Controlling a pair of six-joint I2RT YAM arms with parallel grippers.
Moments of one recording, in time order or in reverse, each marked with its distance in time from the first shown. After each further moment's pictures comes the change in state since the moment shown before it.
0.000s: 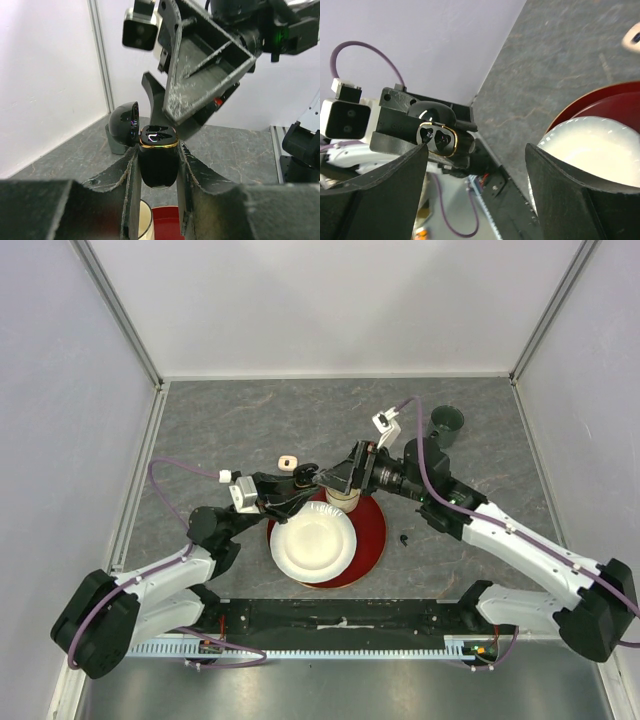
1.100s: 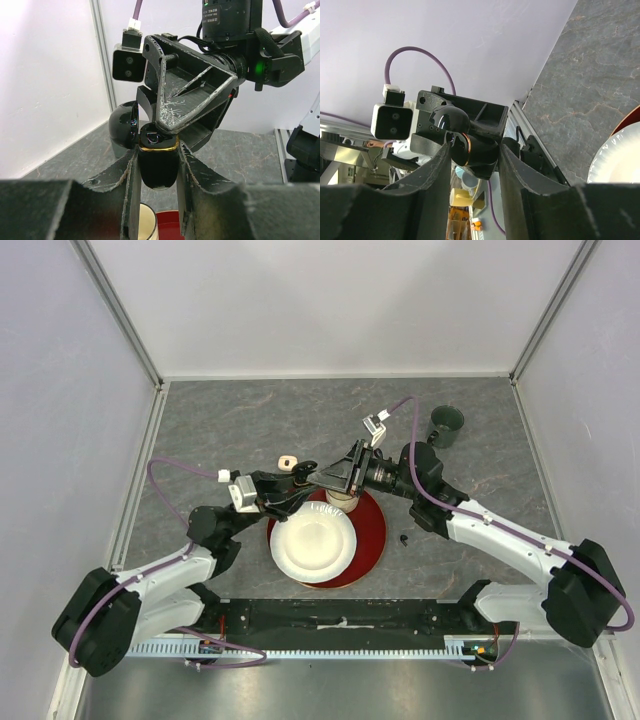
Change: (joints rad) left arm 0.001 0.014 0.008 0.023 -0.005 0.008; right arm -0.014 0.112 -0.119 0.403 -0.196 0.348
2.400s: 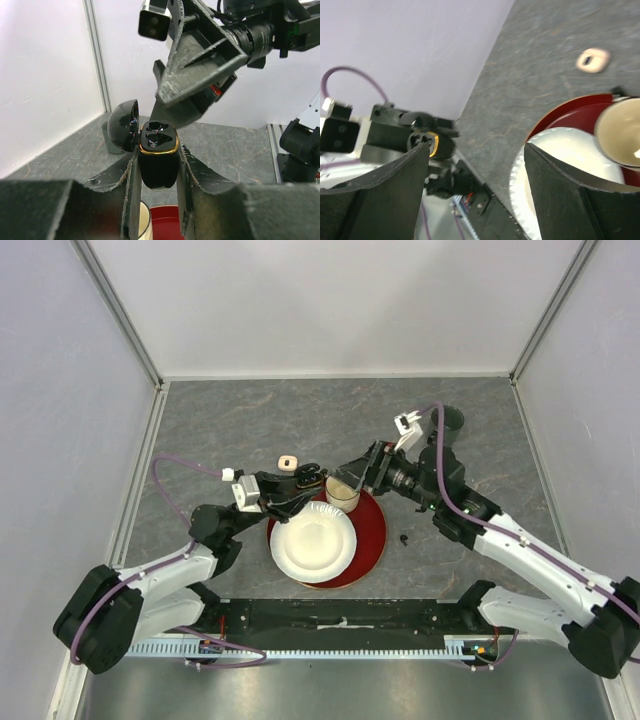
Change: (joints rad) left arm -0.001 0.027 0.010 -0.008 0.024 -0.012; right arm -0.003 -0.175 0.026 -0.331 0.272 -0.301
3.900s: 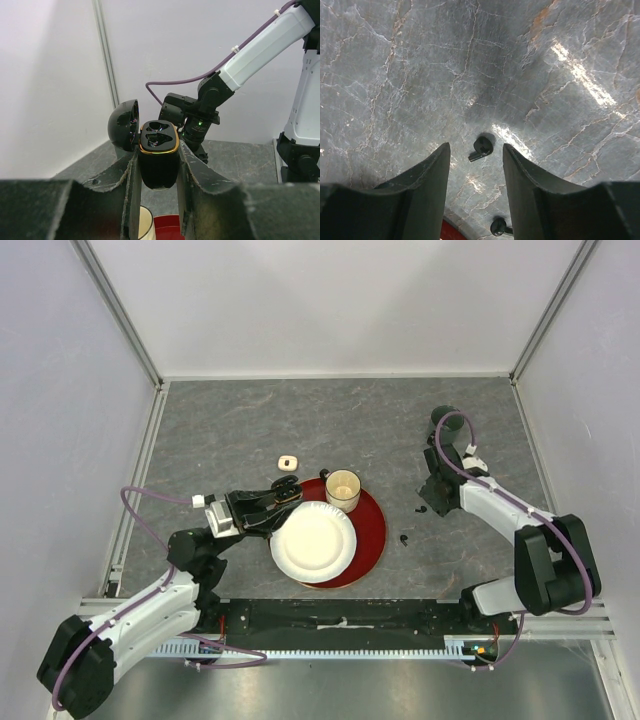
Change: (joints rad) left arm 0.000 -0.344 -0.120 -0.108 -0.054 0.022; right arm -0.462 0.341 -0.053 -0.619 0.549 0.203
